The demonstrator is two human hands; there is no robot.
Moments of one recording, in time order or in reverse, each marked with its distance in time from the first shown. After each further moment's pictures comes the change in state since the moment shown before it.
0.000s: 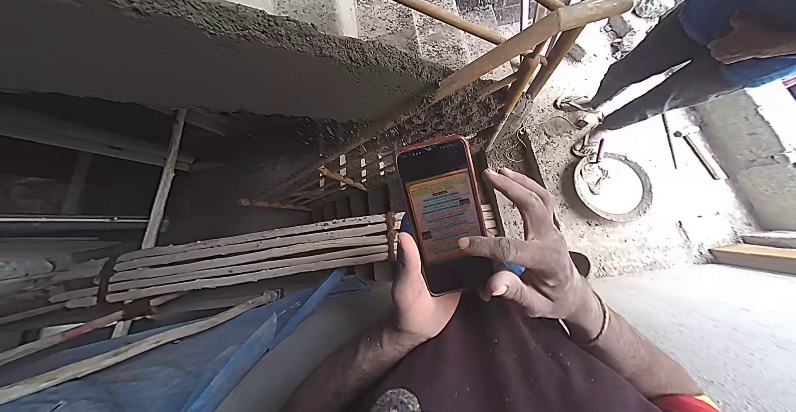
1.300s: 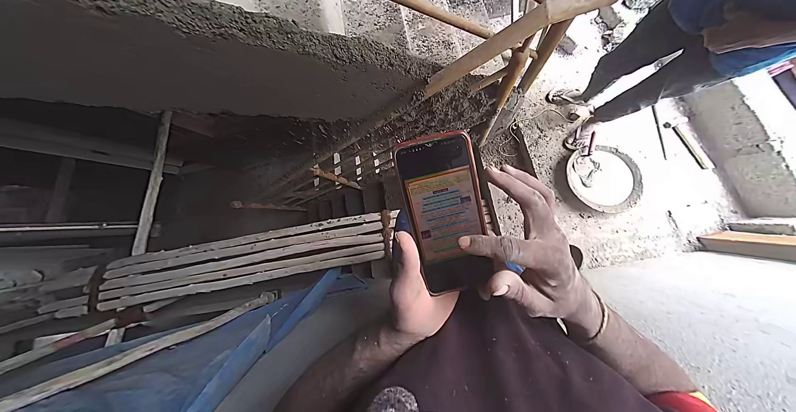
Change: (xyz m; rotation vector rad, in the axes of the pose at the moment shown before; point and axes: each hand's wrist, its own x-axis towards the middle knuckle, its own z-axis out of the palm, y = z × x) left_hand 0.008 -0.011 0.004 0.017 -0.028 -0.027; right_hand -0.005 0.003 -0.014 0.000 0.021 0.024
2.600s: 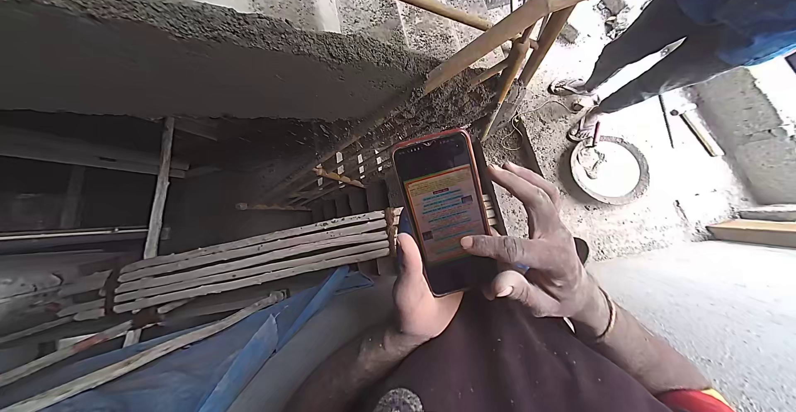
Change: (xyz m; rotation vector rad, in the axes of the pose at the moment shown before) left_hand 0.001 0.000 0.003 0.023 0.013 0.010; right_hand -0.001 0.001 0.000 -0.002 0.007 -0.001
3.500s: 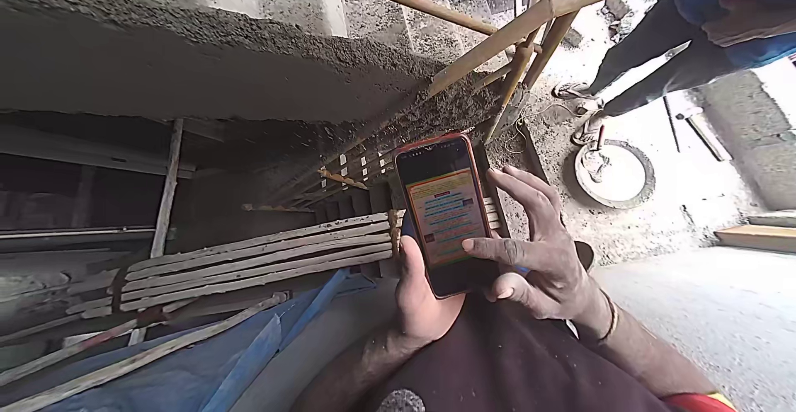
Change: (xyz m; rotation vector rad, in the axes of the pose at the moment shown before) left_hand -0.005 0.003 -0.001 0.006 0.006 0.031; right_hand 0.000 -0.003 0.005 -0.014 0.001 -0.014
